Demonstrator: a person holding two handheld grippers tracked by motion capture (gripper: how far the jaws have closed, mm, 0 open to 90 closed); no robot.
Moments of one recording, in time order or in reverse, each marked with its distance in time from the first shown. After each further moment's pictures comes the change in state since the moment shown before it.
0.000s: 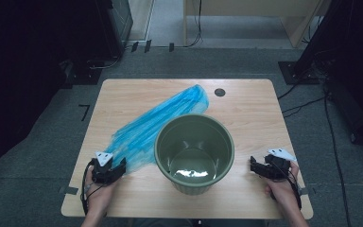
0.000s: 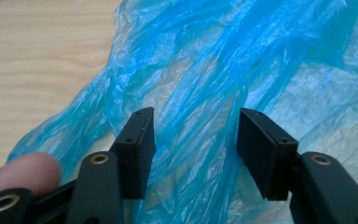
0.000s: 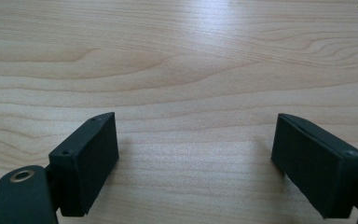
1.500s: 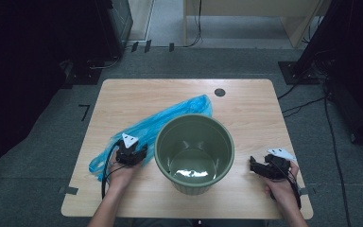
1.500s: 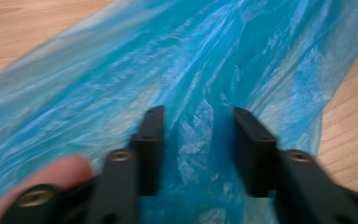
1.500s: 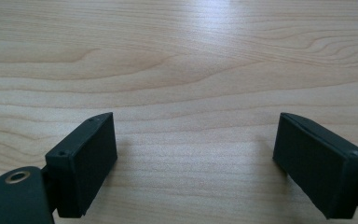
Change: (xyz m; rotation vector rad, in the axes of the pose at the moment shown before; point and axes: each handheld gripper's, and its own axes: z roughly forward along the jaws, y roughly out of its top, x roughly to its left) left arm -0.055 0.042 0.060 0.008 -0.146 0.117; right arm 0.000 0.001 0.001 0.006 0.003 0.007
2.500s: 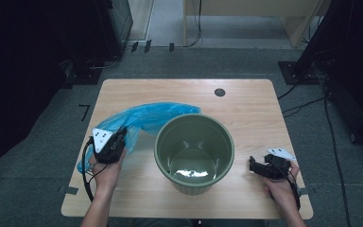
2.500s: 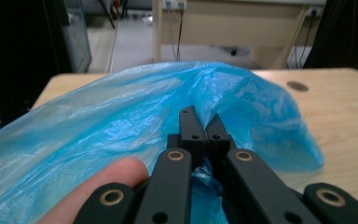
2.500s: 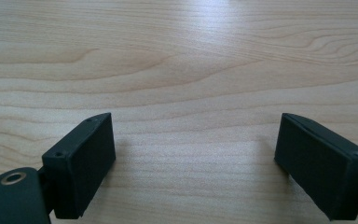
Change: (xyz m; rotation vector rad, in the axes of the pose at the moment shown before) left arm 0.009 0.046 -0.095 -0.387 0.039 -0.087; right arm 0.001 0.000 0.000 0.002 -0.007 0.005
